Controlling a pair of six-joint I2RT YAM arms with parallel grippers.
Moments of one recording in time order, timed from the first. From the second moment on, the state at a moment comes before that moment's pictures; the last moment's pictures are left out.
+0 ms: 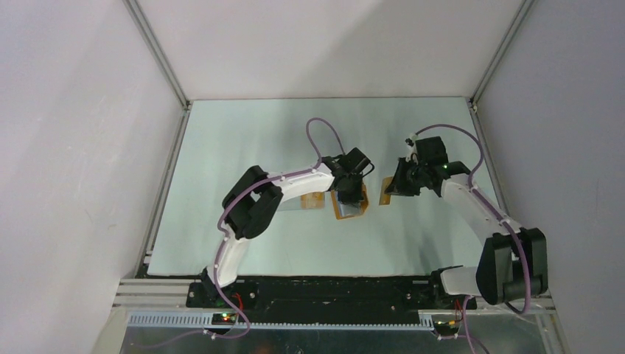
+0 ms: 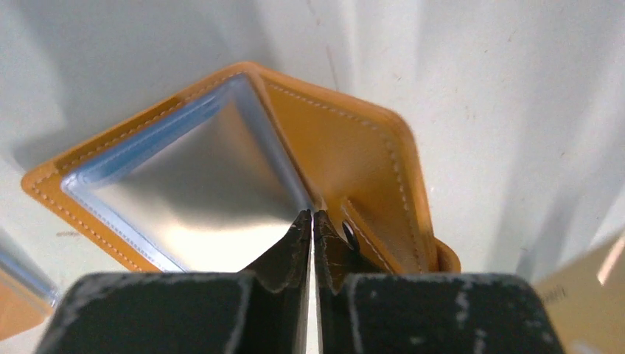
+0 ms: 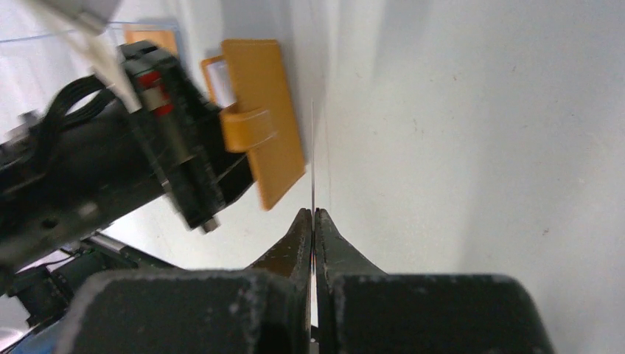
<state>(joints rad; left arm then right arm) -0.88 2.13 1.57 -0.54 0.07 -0.79 0.21 1.35 0.94 -0.58 -0.31 0.42</state>
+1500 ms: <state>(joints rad) -0.87 2.06 1.59 -0.57 0.09 -0.72 0.28 1.63 0.99 -0.52 -0.18 0.38</state>
